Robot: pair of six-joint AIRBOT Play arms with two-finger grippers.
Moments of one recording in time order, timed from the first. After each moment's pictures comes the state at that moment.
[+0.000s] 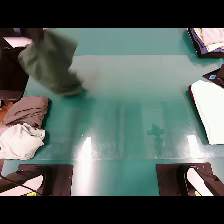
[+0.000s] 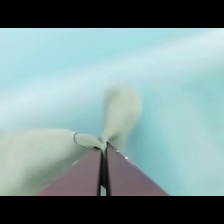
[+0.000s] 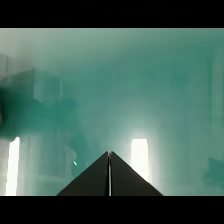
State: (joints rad) left arm -0.17 -1.24 1.84 1.29 -1.04 -1.32; right arm -0.39 -0.85 1.20 -0.93 1.30 1.47
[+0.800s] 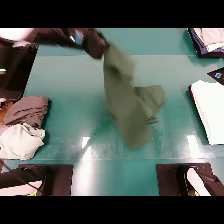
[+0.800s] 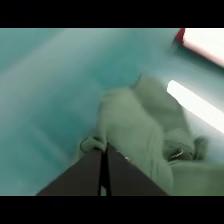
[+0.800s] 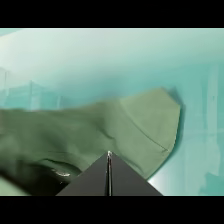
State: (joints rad) left arm -0.49 -1.41 1.84 1.19 -1.08 -1.27; right arm -0.39 -0.79 1.20 -0.94 1.30 1.47
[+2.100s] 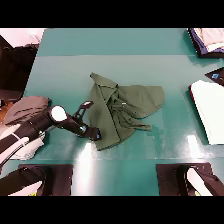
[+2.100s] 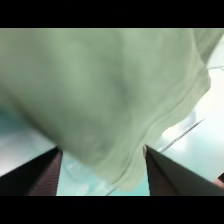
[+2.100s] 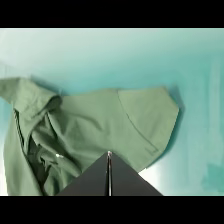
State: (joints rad) left arm -0.53 -1.16 0.68 0.86 -0.97 -1.43; right arm -0.39 -0.84 1.20 -0.94 1.31 1.47
